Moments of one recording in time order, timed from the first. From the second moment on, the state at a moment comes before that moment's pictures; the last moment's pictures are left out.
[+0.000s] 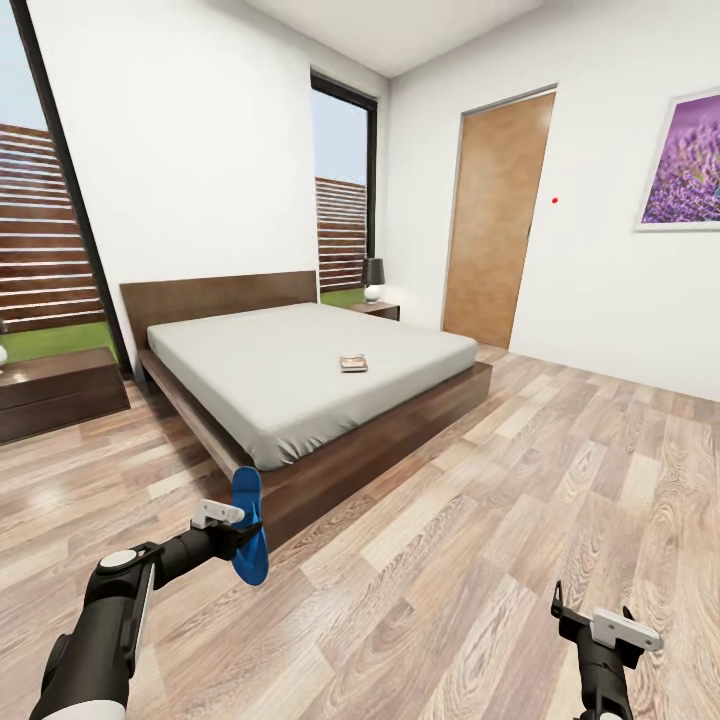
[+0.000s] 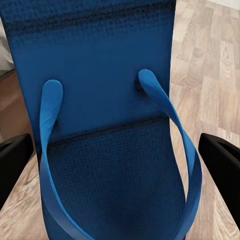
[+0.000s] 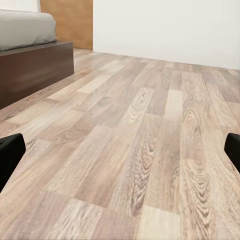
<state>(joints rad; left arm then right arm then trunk) -0.43 -0.05 0.44 -1.23 -0.41 0.40 -0.90 -0.30 -0.11 -0.19 -0.55 -0.01 -0.65 -0.30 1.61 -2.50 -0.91</state>
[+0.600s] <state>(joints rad) -0.43 -0.06 0.44 -1.20 -0.41 0.40 -0.90 -0.30 -0.11 -0.19 -0.55 -0.01 -0.65 -0.30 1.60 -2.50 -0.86</state>
